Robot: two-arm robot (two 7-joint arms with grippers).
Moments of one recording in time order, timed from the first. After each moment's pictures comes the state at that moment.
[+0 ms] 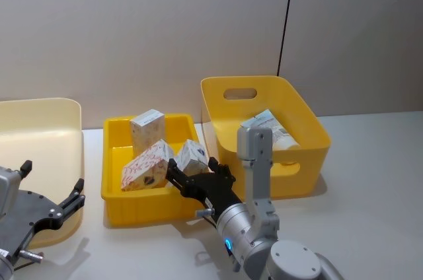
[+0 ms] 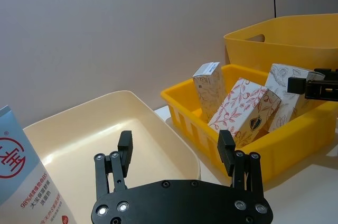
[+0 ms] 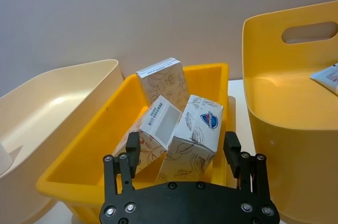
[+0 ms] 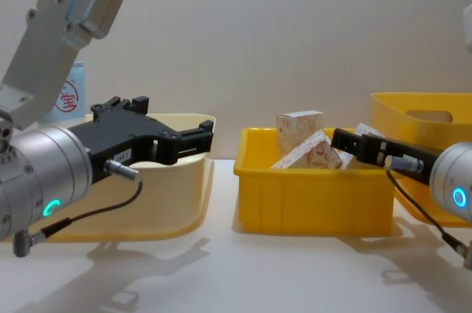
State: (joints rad) left arm -0.24 0.38 0.45 -1.63 -0.20 0.01 -0.01; right arm 0.19 0.02 -0.22 -1.51 0.28 0.20 -0.03
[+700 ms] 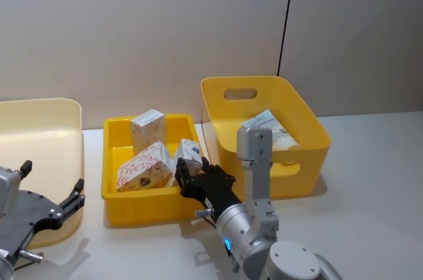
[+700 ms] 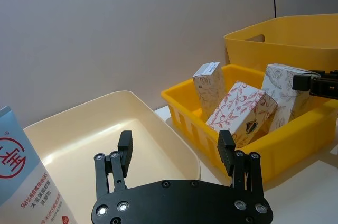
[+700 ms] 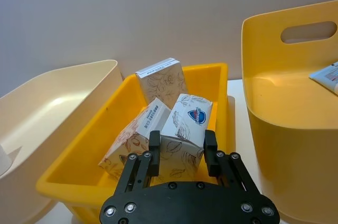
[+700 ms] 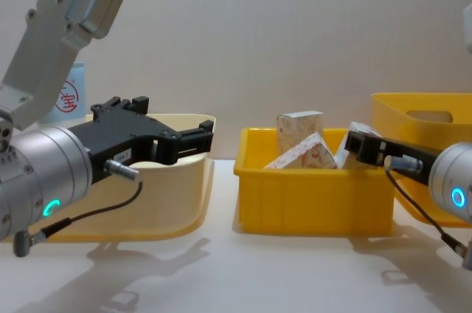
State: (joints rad) left arm -0.24 0.38 0.45 -1.63 -0.20 0.01 -0.01; right arm 0.19 0.02 -0.21 -1.51 0.27 0.20 -0.04
